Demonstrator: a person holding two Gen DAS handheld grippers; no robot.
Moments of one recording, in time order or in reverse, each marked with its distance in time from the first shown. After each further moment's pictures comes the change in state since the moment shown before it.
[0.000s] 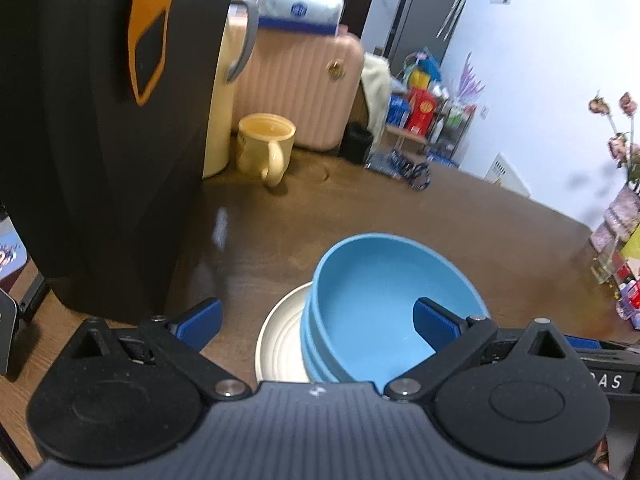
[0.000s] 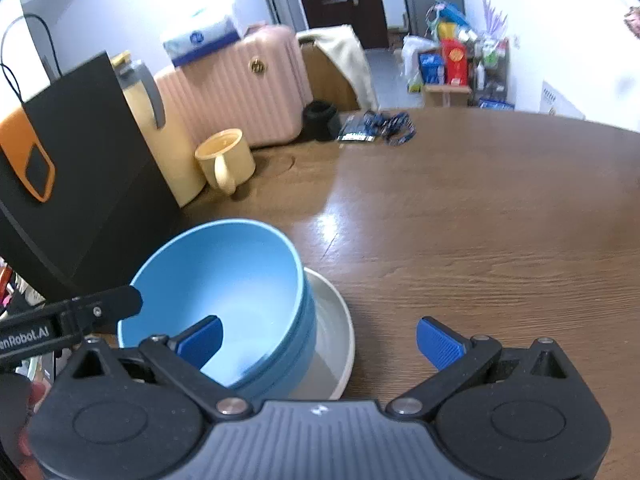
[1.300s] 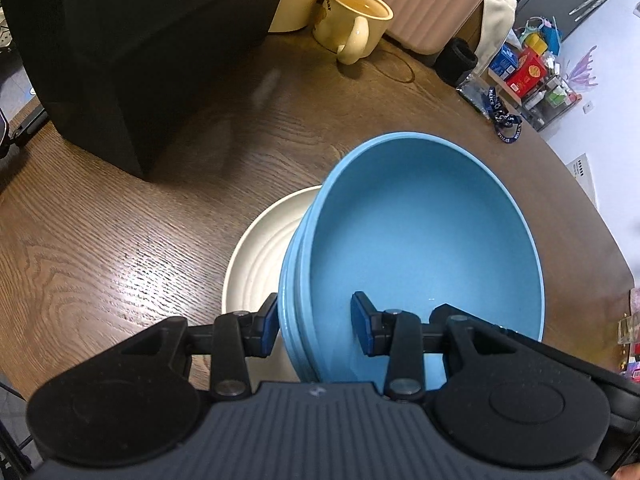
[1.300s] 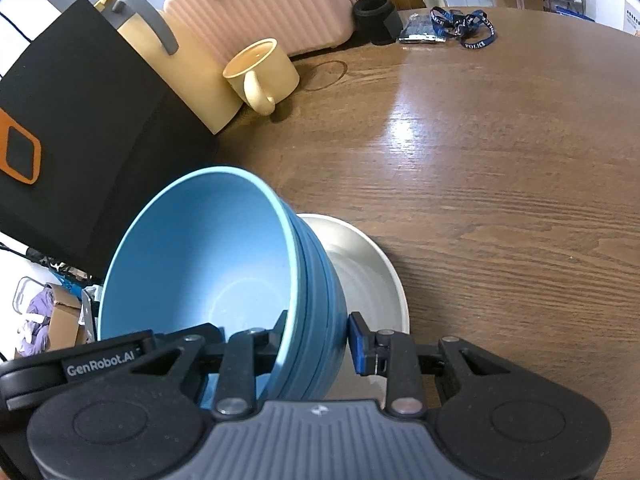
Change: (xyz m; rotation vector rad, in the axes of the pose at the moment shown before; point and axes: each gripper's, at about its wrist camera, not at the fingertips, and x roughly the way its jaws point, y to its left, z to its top) left arm 0.083 0.000 -0.007 -0.383 0.363 0.154; right arm 0.101 -0.016 0.032 0.004 0.348 0.251
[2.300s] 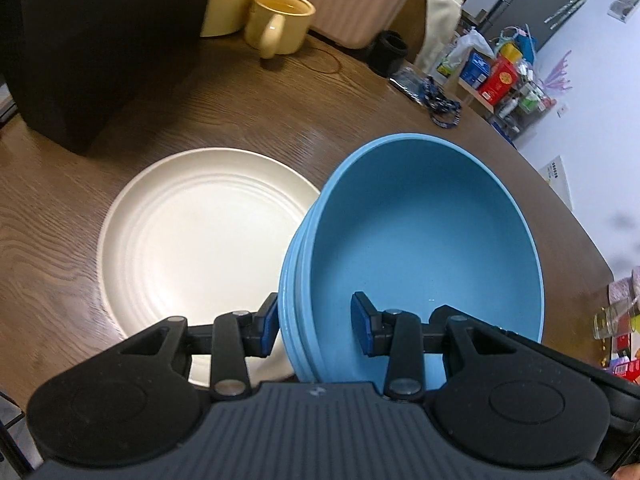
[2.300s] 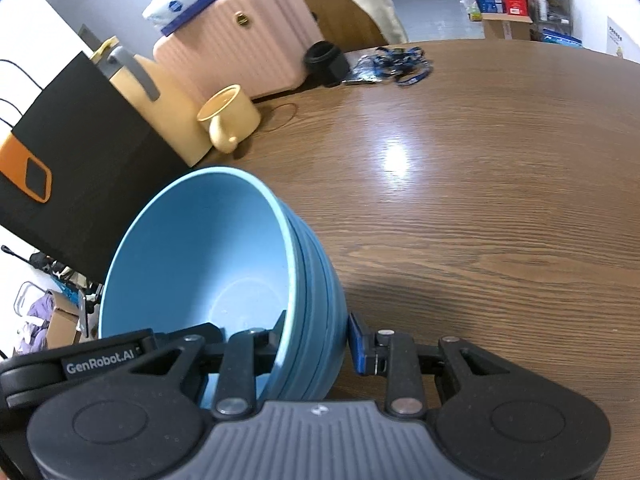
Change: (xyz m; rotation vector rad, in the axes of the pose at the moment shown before) left arm -0.012 -0.089 -0.053 0.006 -0.077 -0.036; right arm -0.071 -0.084 -0.006 -0.032 -0.080 0.015
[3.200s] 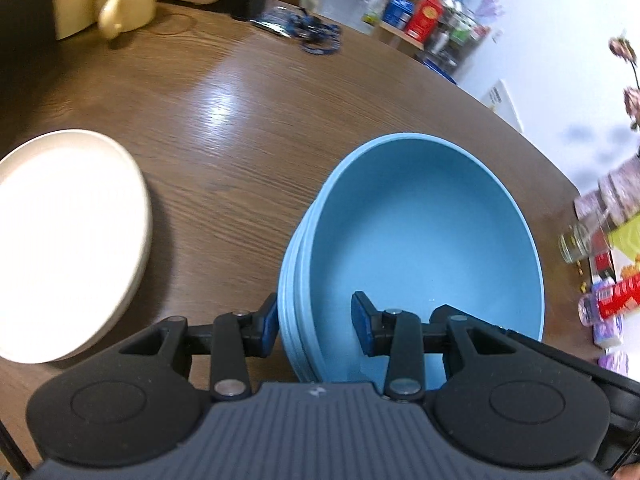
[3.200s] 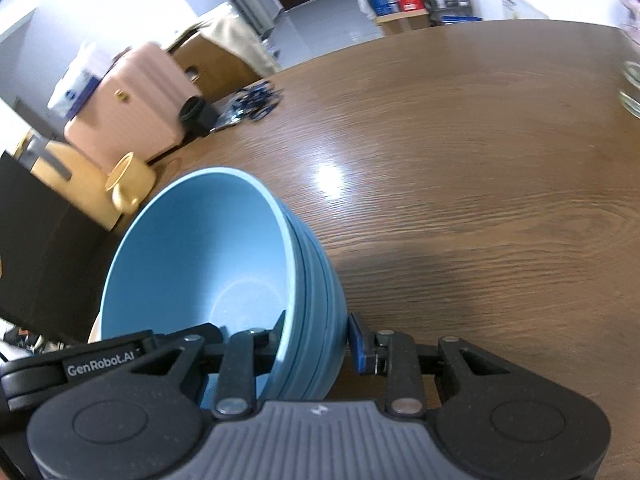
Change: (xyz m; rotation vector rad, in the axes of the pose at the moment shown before) left arm 0.041 -0.125 -0.051 0.199 0.087 -0.091; right arm -0.060 -0.128 -0.028 0.203 -0.091 -0.115
